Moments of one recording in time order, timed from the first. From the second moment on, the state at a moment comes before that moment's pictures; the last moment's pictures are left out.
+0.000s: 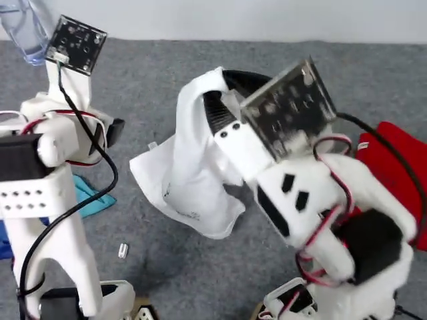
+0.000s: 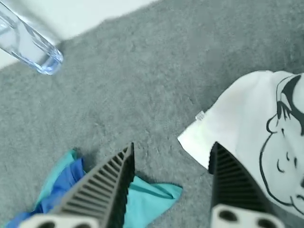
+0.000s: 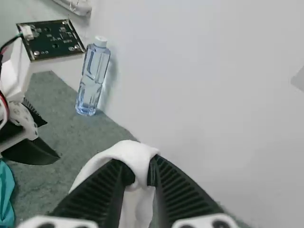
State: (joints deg) left arm -7.9 -19.5 -14.9 97.1 -18.3; right arm -31.3 -32.5 -22.2 73.4 17.7
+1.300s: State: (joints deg) left arm 38.7 -30.2 39.3 86.3 -1.9; right arm 9.6 -20.0 6.2 77.5 28.4
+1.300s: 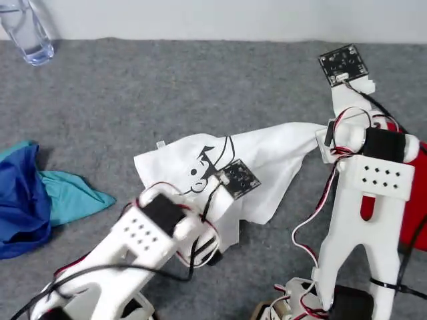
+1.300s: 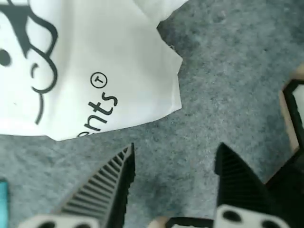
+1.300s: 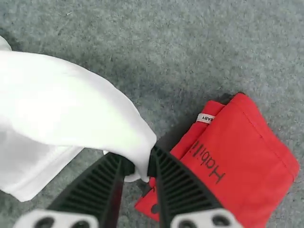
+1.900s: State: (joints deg) left arm 38.8 -18.3 47.3 61.1 10.3; right arm 9.6 -20.0 6.2 78.0 28.4
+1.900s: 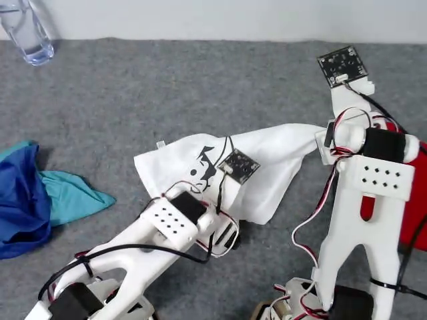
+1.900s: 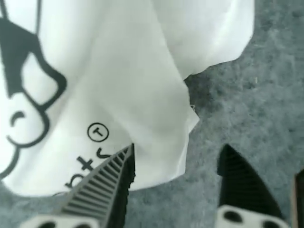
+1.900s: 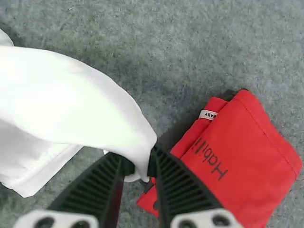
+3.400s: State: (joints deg) left arm 15.2 -30.4 30.1 98.8 -58.2; right arm 15.6 -30.9 9.0 95.6 36.6
